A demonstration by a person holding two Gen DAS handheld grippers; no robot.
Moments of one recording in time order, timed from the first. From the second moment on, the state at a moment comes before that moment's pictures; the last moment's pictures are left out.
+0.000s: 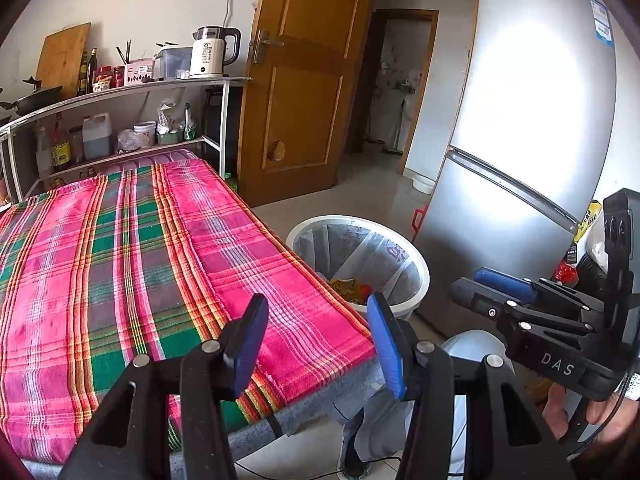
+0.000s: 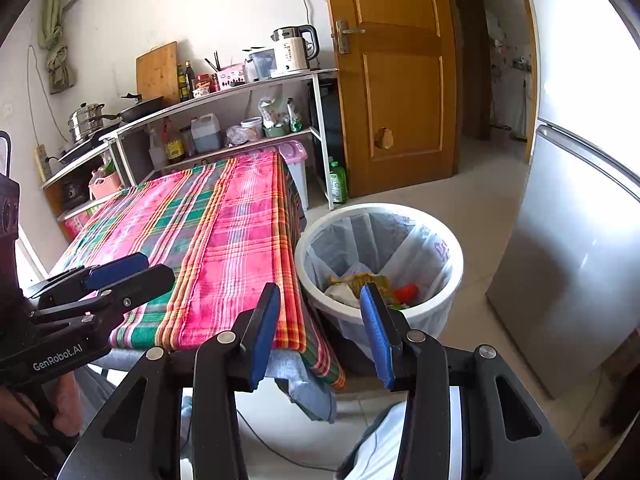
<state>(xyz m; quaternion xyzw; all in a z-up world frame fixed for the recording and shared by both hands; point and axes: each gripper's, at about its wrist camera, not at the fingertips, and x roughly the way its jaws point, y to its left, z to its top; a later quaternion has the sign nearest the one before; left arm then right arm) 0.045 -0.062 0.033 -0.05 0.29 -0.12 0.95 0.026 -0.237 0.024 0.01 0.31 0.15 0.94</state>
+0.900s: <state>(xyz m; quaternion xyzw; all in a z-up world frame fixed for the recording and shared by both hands) 0.043 -0.064 0.030 -0.05 0.29 -0.11 0.95 0.023 -0.237 0.023 0.00 0.31 0.15 0.94</state>
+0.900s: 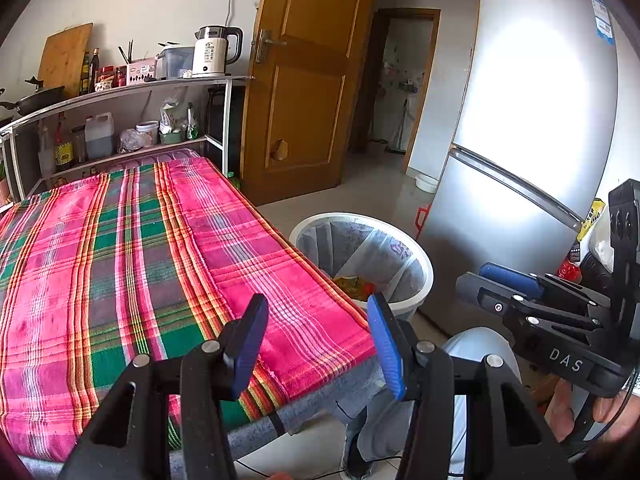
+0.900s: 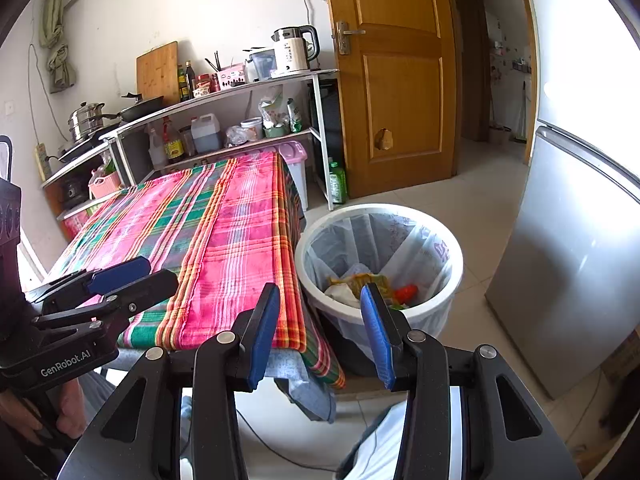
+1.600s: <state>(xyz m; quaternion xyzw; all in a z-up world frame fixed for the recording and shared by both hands) 0.043 -0.065 0.029 -0.04 0.30 -0.11 0.95 0.023 -0.238 0.022 0.01 0.31 0.15 0.94</state>
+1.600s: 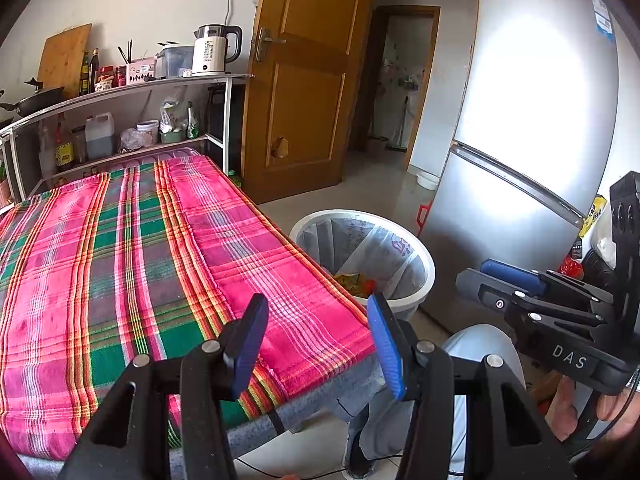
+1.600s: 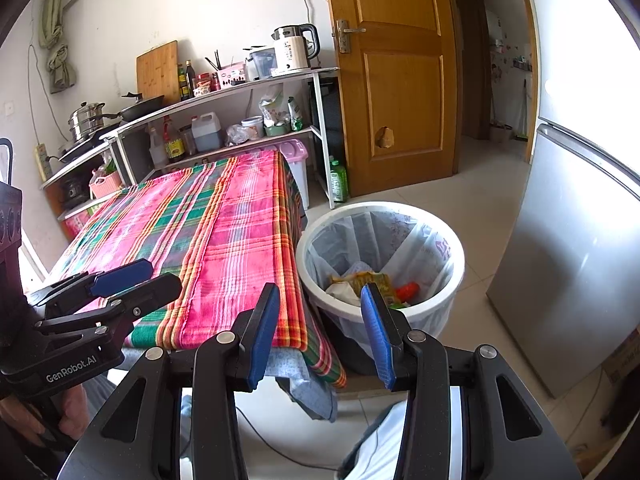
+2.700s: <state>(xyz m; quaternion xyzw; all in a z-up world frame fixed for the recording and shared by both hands) 0.038 -0.069 0.028 -0.03 0.29 -0.11 0.95 0.024 -0.238 0.021 0.00 0.31 0.15 0.94</state>
